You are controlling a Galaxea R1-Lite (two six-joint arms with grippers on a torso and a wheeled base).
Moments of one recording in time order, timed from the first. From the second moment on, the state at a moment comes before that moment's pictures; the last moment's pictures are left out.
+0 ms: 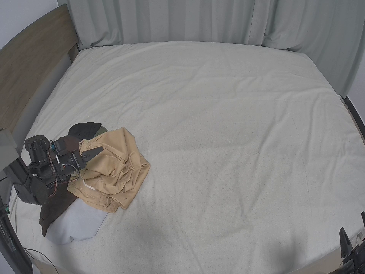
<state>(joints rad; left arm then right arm) 0.14 2.07 -0.62 -1.19 -0.63 -0.35 0.00 0.02 -0.02 0.00 0.03 -0.04</state>
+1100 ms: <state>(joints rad) 0.14 2.10 -0.52 -1.41 -0.63 -0.38 0.00 0.02 -0.02 0.00 0.03 -0.04</state>
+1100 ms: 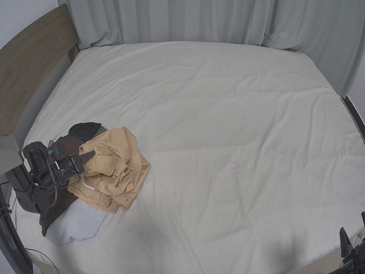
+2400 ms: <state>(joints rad) -0.03 1.89 -0.28 -1.55 -0.58 -0.42 0.00 0.02 -0.02 0.00 0.03 -0.04</state>
